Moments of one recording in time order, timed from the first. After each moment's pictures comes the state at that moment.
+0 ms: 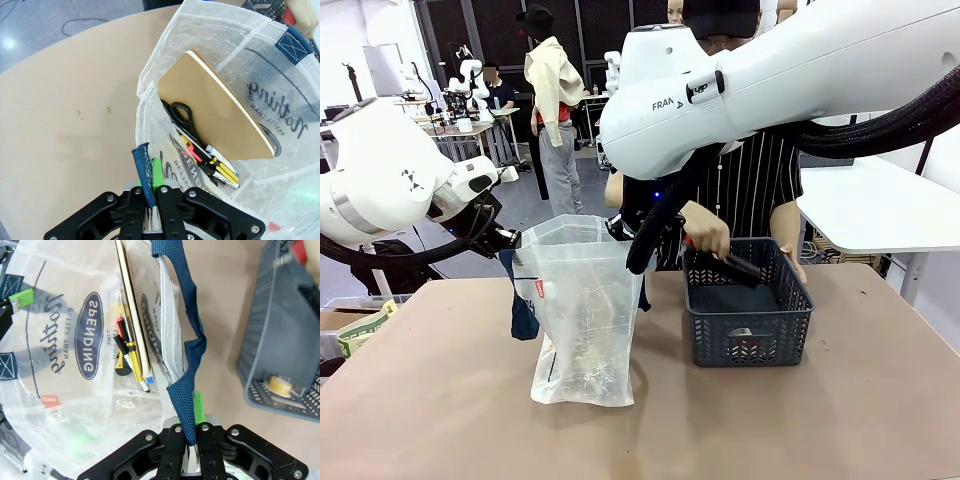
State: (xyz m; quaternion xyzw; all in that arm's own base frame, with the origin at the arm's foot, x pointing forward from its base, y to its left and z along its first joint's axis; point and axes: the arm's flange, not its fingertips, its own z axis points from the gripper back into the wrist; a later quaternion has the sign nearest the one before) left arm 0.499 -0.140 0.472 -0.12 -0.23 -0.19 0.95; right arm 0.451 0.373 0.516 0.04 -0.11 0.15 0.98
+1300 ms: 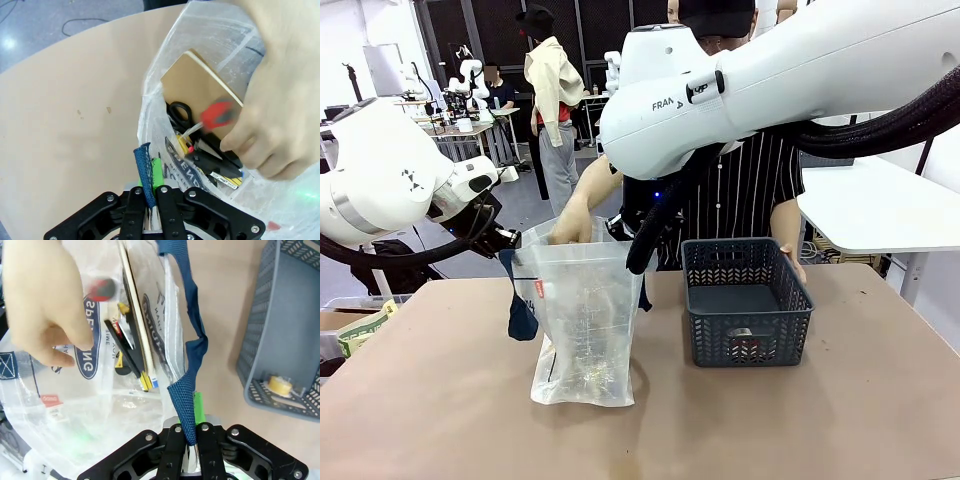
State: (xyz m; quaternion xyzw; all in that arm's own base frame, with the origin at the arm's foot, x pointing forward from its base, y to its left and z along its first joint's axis) left arm 0.499 -0.140 0.472 -0.12 -0.23 -0.19 0.95; right arm 0.451 0.373 0.516 0.04 -0.11 0.15 0.98
